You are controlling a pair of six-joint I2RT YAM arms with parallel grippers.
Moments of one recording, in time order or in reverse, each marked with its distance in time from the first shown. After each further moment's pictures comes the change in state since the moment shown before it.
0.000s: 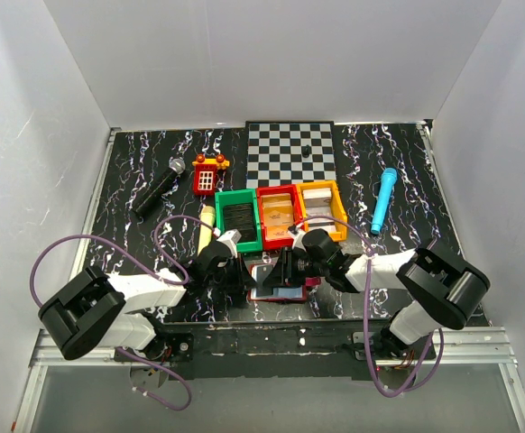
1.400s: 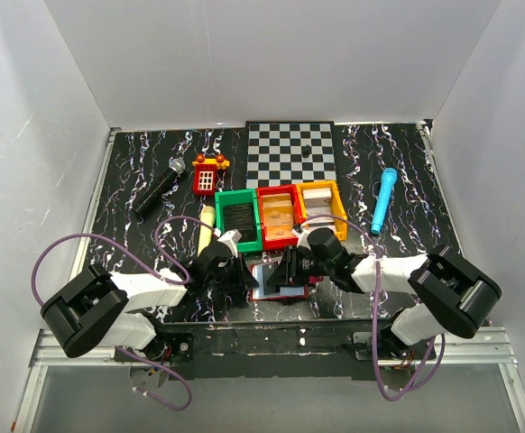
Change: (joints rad) left arm 0.000 0.019 -0.004 0.029 0.000 -0.023; right arm -0.026 -0.069 -0.015 -0.054 -0.013 -0.011
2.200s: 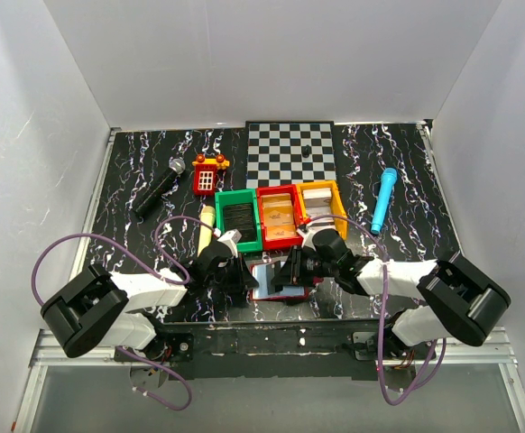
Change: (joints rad) left arm 0.000 0.000 0.000 0.001 -0.002 -0.001; right arm -0.019 -0.063 -0.032 -0.024 0.023 -0.001
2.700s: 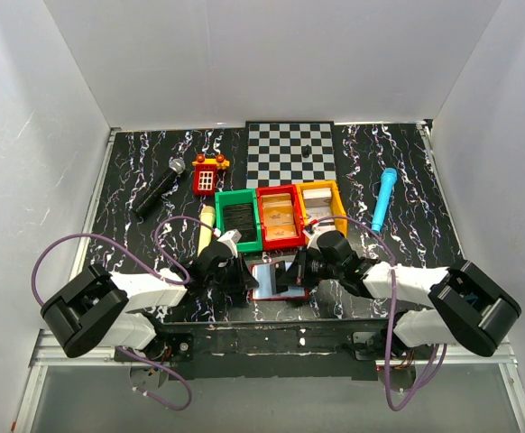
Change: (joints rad) left arm 0.000 0.000 -0.001 0.000 0.000 -0.003; right arm -0.010 -0.072 -0.028 -0.064 0.046 -0.022
